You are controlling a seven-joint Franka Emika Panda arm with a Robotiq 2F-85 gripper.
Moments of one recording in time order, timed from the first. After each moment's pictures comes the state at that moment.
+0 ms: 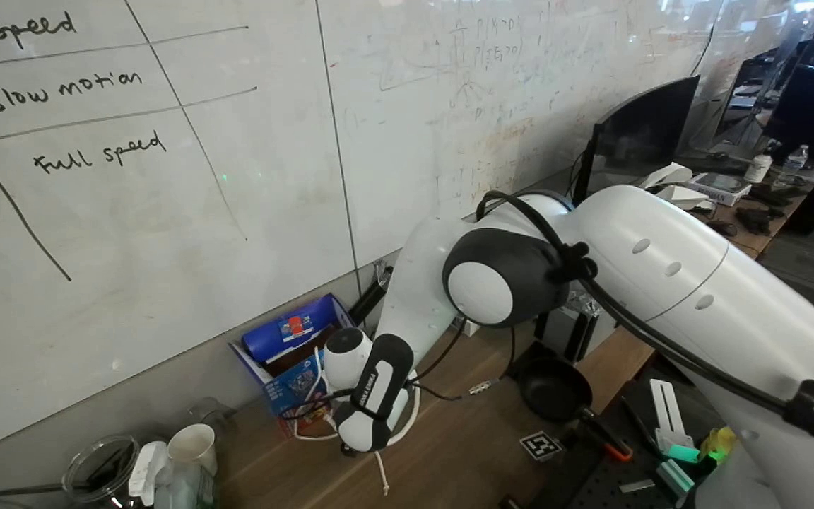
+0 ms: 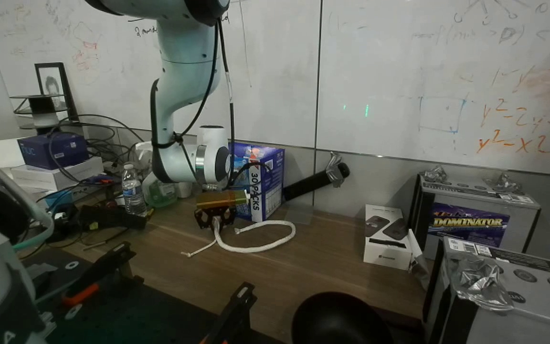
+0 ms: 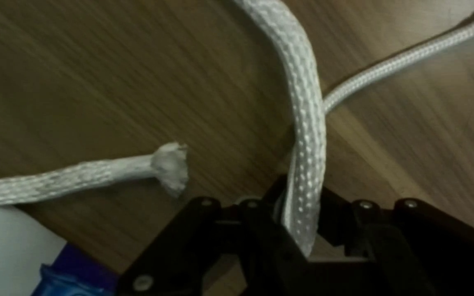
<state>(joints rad) 0.24 1.09 0.11 -1.76 -0.22 2.87 -0.28</state>
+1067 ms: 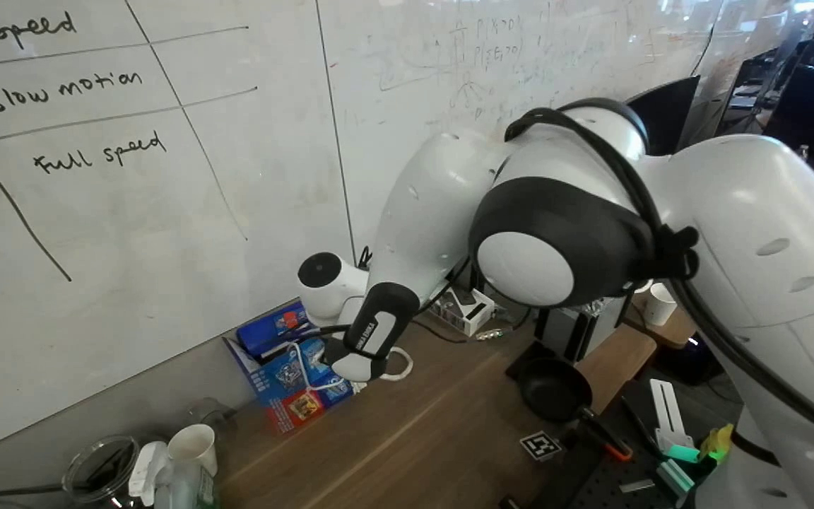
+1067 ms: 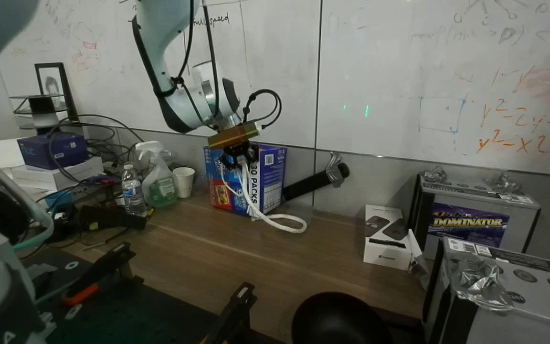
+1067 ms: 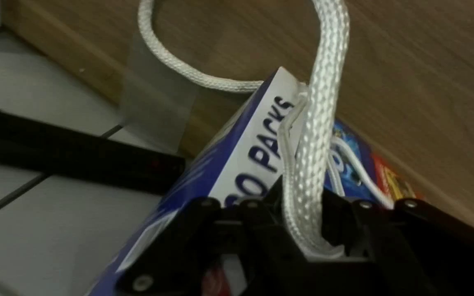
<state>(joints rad) 0.50 0.75 -0.24 -1.86 -0.34 2.85 0.05</state>
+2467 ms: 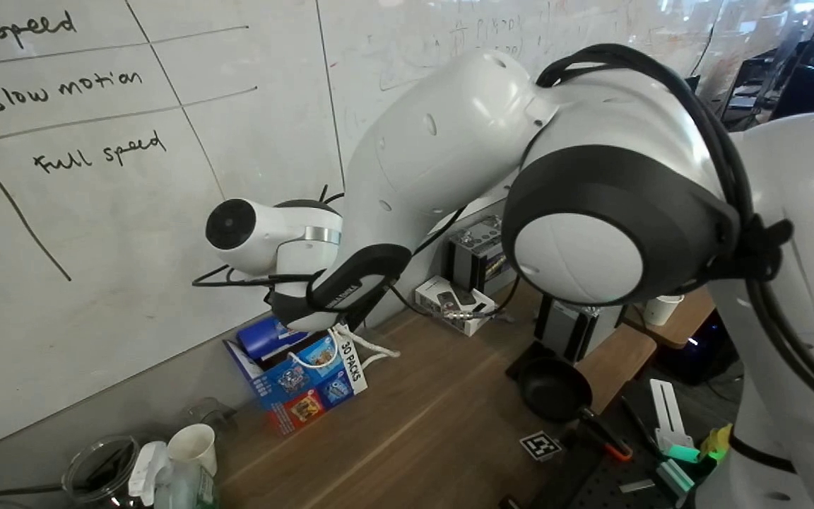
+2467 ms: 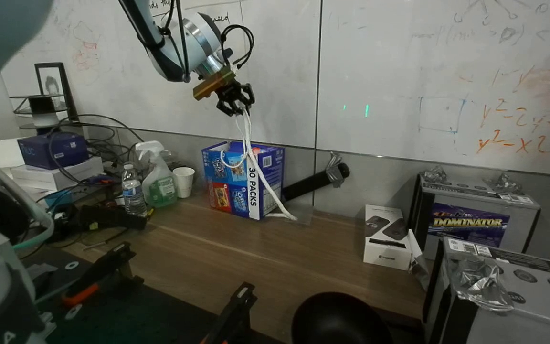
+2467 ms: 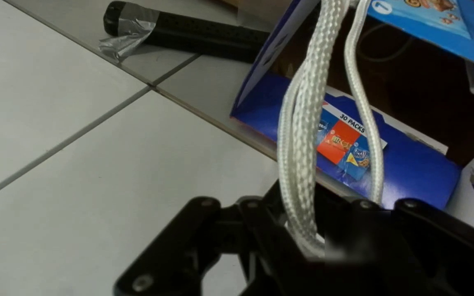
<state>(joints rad) 0.62 0.63 -0.29 -1.63 -0.70 2.53 0.56</state>
